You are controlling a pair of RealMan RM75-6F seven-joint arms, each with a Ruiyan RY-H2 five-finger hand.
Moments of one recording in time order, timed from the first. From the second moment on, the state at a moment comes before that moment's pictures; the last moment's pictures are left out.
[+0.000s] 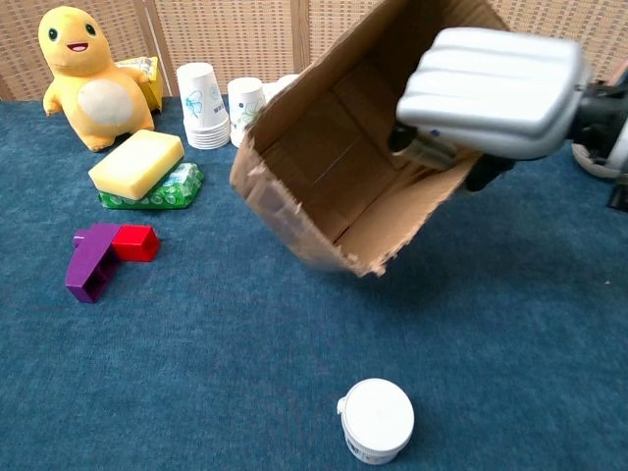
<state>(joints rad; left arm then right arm) -0.03 -0.81 -0.05 -1.94 1.47 1.51 -0.11 0.79 -1.37 0.08 -1.54 -1.77 1.05 -0.59</state>
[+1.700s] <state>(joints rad) -0.04 -0.78 -0.04 -1.94 1.46 1.48 -0.16 0.93 -1.25 0.14 -1.84 -1.47 0.81 -1.02</state>
